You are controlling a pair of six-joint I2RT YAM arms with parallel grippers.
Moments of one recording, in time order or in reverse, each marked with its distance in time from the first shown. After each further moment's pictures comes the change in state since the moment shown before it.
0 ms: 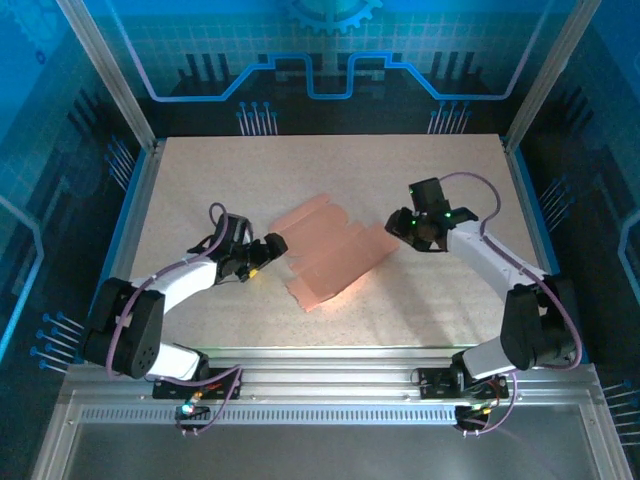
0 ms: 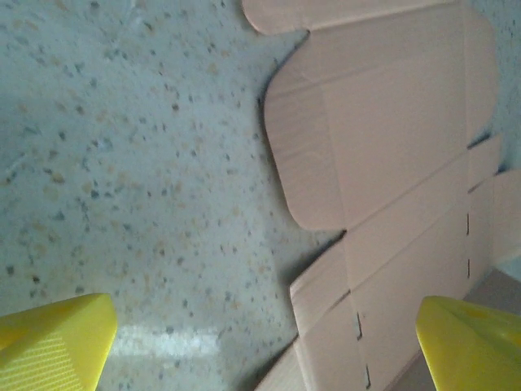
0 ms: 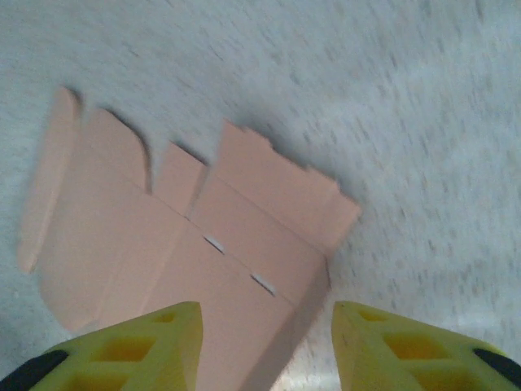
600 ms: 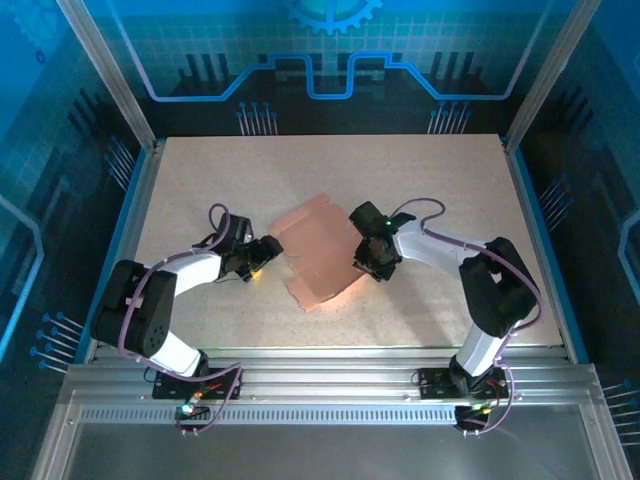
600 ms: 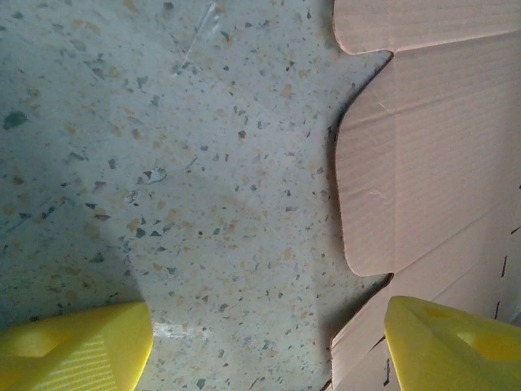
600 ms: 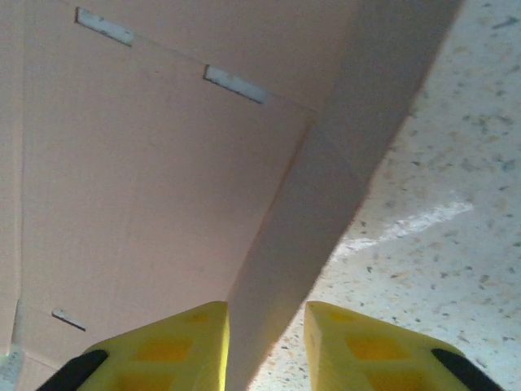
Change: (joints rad) left arm 0.021 0.118 0.015 0.039 0.005 -0.058; right arm 0.294 0.265 0.110 -0.173 0.029 0.352
